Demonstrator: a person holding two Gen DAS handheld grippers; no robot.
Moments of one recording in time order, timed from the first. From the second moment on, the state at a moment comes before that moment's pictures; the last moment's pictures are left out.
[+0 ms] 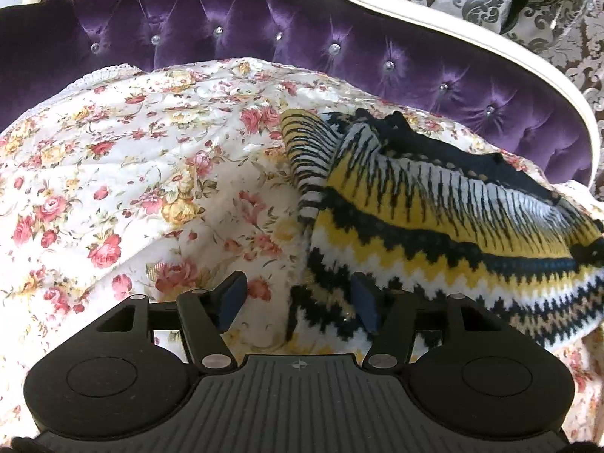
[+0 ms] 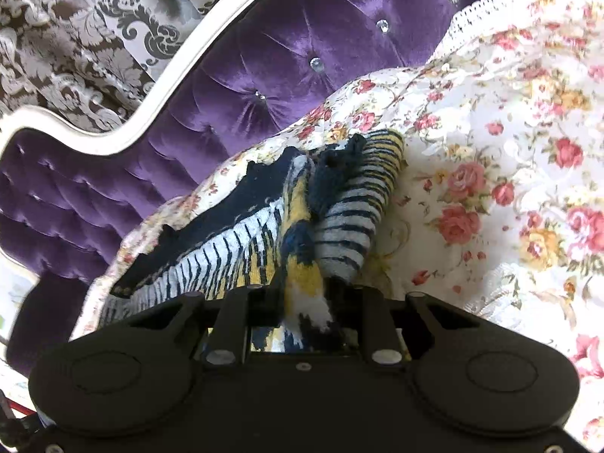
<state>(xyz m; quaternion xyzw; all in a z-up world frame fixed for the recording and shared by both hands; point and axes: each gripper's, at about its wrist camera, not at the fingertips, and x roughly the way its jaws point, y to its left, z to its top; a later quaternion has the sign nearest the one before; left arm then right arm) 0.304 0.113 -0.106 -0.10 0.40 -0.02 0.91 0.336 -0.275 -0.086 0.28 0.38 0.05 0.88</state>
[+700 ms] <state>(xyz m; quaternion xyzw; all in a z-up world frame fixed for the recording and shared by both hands) 0.297 0.106 -0.110 -0.07 0.38 -0.04 0.92 0.375 -0.125 0.020 0.11 0.36 0.10 0.92</state>
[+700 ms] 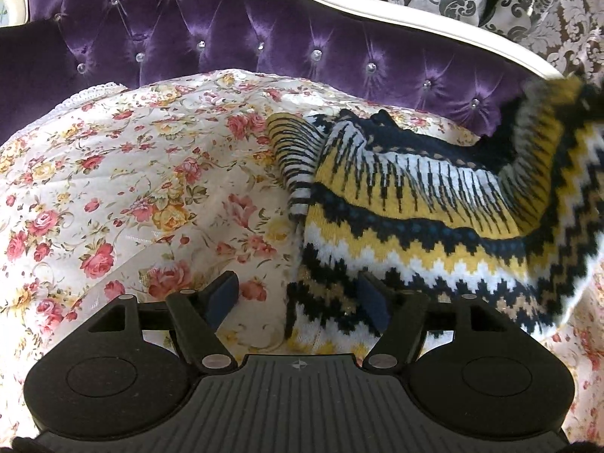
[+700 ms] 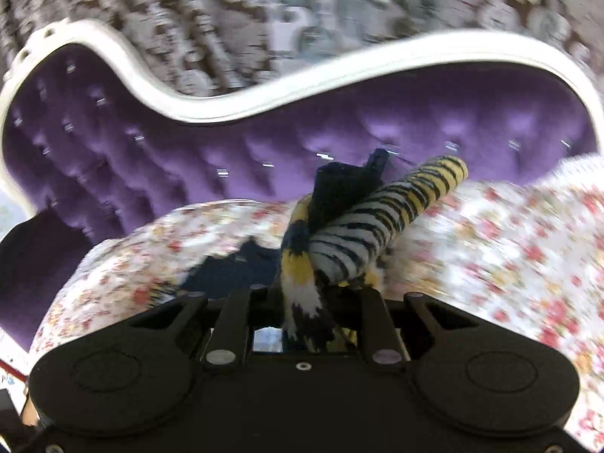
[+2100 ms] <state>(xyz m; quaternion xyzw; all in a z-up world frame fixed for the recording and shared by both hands) 0.318 0.137 -0.026 -0.15 0.33 -0.08 0.93 0.288 -0.083 -0.024 -0.01 0.33 0.17 0.93</state>
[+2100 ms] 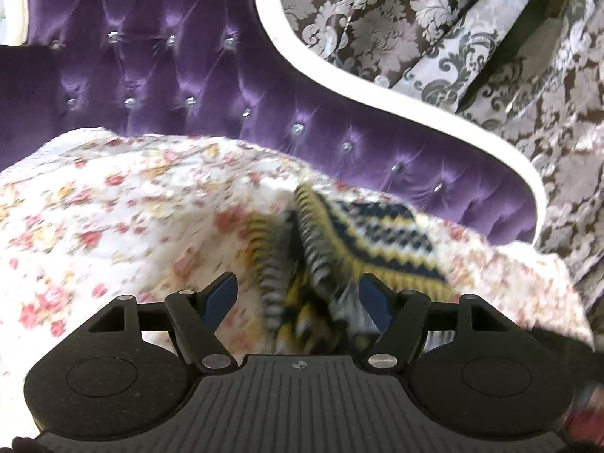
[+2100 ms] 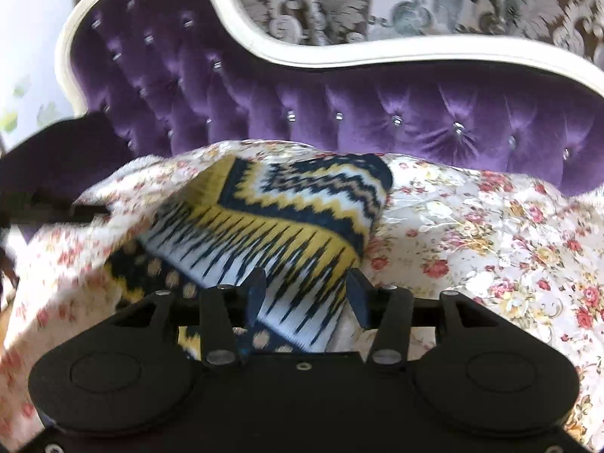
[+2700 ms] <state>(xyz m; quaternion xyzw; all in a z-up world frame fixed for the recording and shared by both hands) 0.399 0.102 -0.057 -0.13 0.40 -0.15 0.89 0.257 0.051 -0.062 -0.27 0.20 0.27 0.90</state>
